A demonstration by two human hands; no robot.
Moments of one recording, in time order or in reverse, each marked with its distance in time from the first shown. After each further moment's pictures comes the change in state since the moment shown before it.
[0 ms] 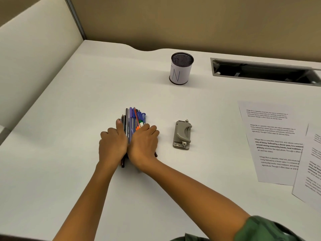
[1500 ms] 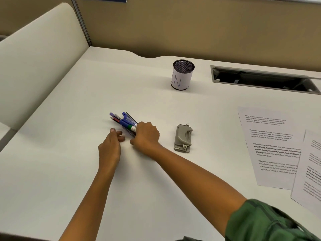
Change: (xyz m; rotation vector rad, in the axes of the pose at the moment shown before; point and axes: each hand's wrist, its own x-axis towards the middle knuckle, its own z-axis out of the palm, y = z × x) left_hand -0.004 -0.021 0.002 -0.596 0.042 -0.137; right_hand 0.033 -0.008 -0.024 -0.124 -0.207 -0.098
